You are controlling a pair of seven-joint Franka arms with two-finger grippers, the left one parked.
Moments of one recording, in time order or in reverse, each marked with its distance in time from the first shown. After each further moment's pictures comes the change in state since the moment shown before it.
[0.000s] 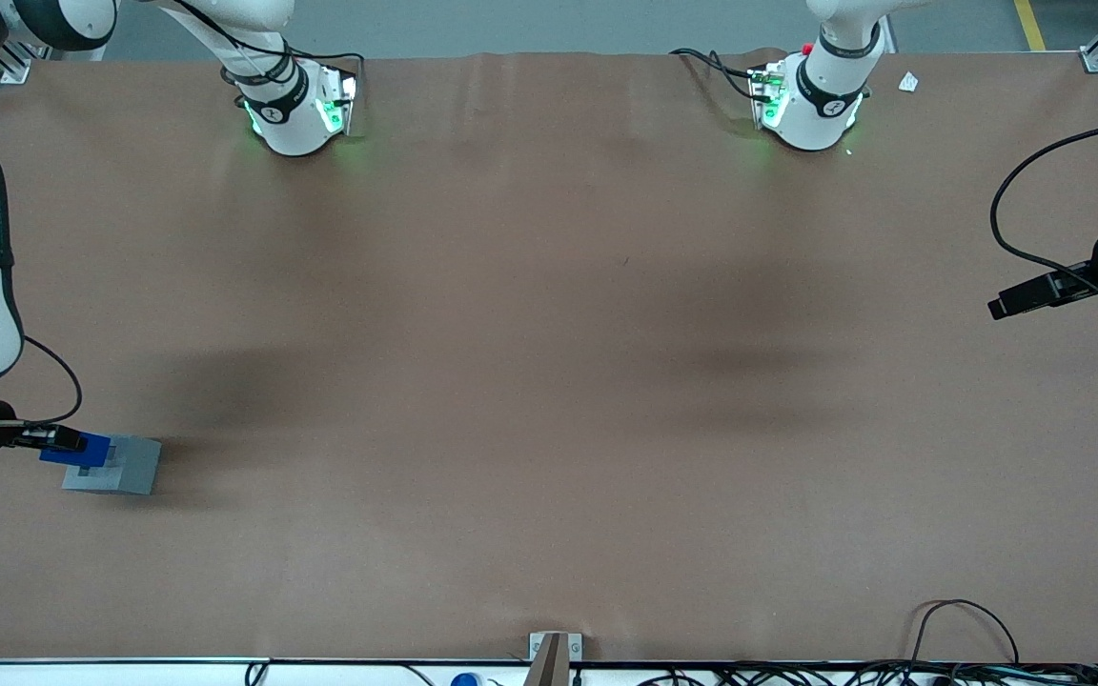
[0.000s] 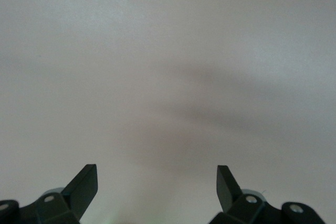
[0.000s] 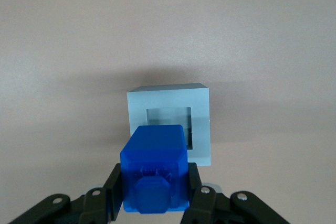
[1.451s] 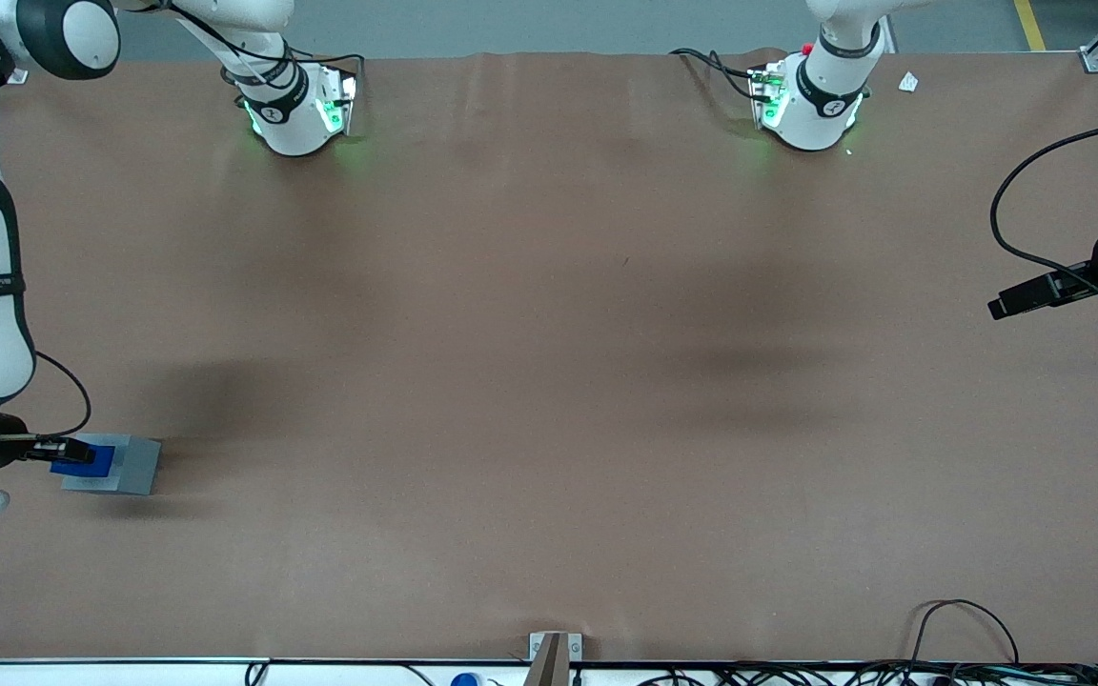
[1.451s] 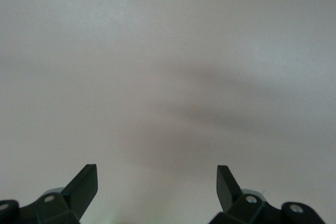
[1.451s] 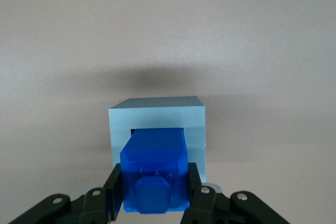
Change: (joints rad) arm -0.015 0.097 0.002 0.067 0.009 0.034 -0.036
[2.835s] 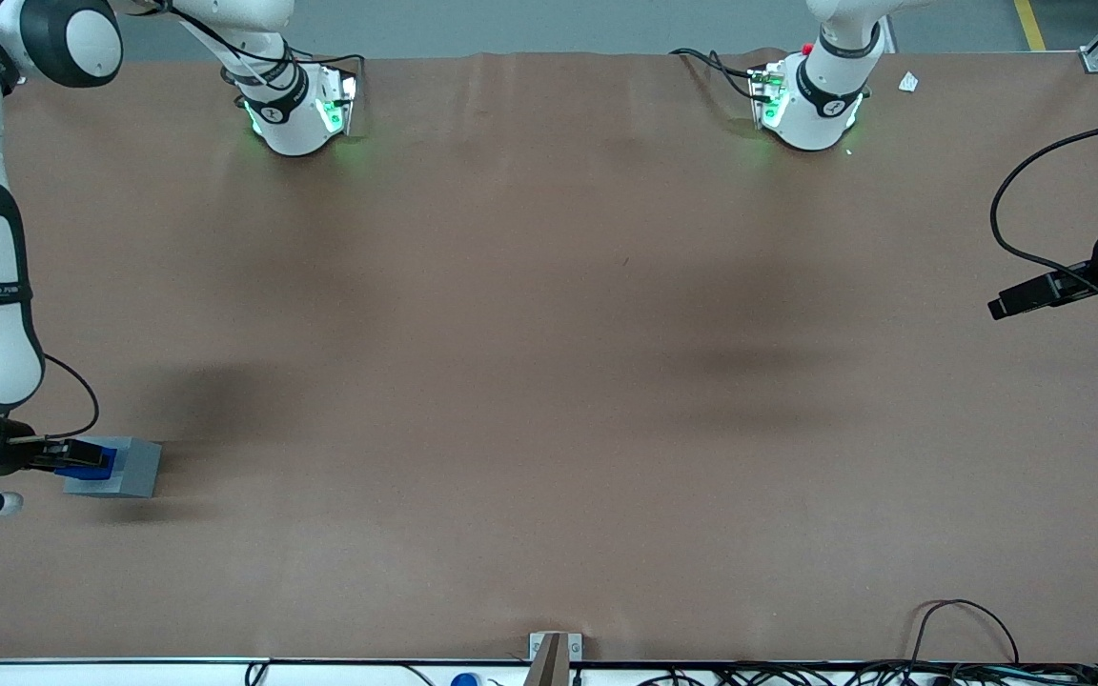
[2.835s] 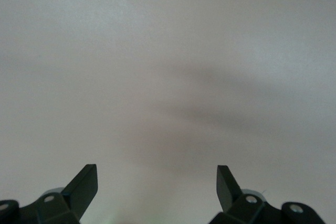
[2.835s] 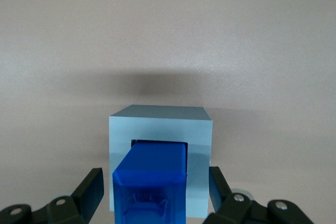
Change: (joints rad) arm 0.000 0.027 0.001 0.001 0.031 0.053 -0.104
